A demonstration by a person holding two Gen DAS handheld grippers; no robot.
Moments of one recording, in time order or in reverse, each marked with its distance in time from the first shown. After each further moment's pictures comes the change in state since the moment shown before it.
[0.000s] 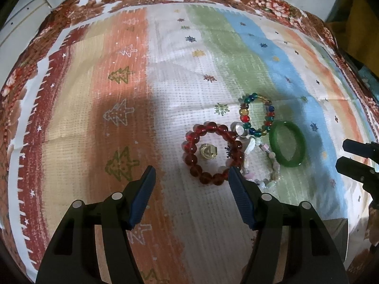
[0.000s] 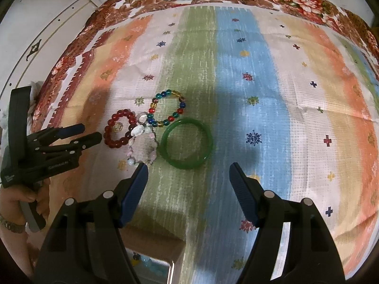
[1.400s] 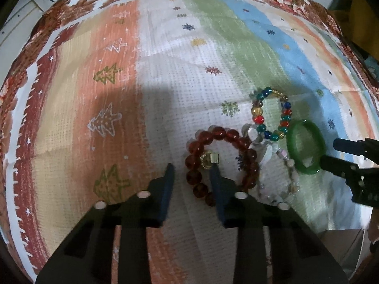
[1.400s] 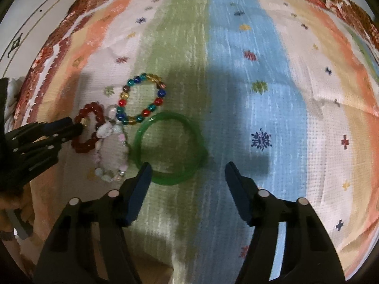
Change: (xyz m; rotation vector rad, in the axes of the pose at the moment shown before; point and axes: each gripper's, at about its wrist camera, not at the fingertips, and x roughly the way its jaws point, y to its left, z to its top) left arm 0.036 -0.005 0.015 0.047 0.052 0.037; right arm 0.066 -0.012 0.013 0.027 0.123 -0.047
